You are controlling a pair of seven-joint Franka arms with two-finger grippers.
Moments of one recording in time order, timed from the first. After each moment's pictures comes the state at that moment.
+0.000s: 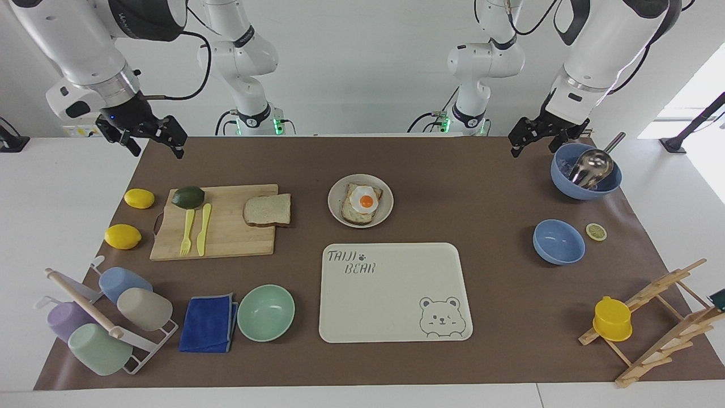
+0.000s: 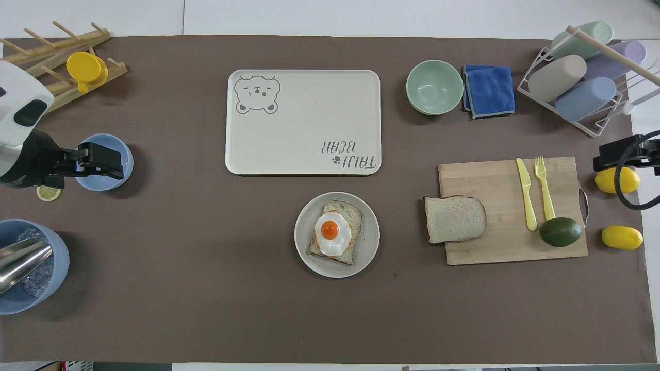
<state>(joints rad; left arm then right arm) -0.08 -0.06 -0.08 -1.67 -0.04 1.56 -0.24 0.06 -0.03 -0.15 -1.62 -0.01 1.55 0.01</state>
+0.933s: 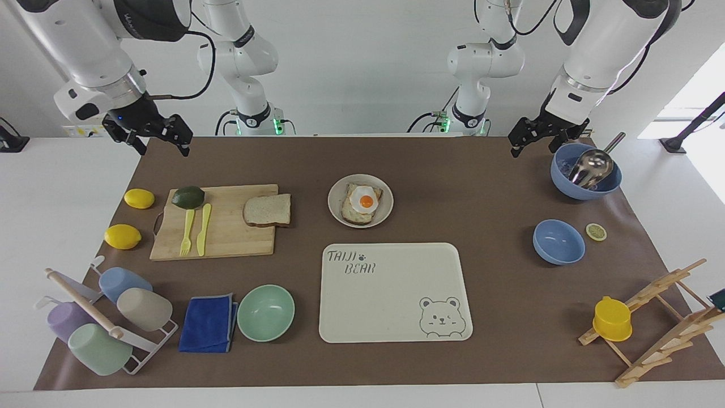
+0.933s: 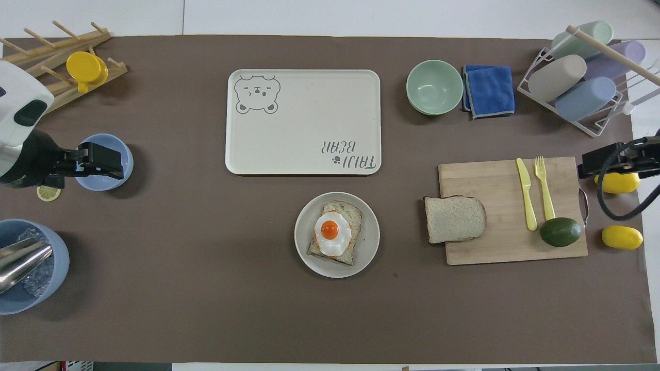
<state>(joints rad) -0.08 -0.06 -0.08 -1.67 -0.04 1.56 -0.24 0.22 -0.04 -0.13 -1.69 -0.01 1.60 0.03</state>
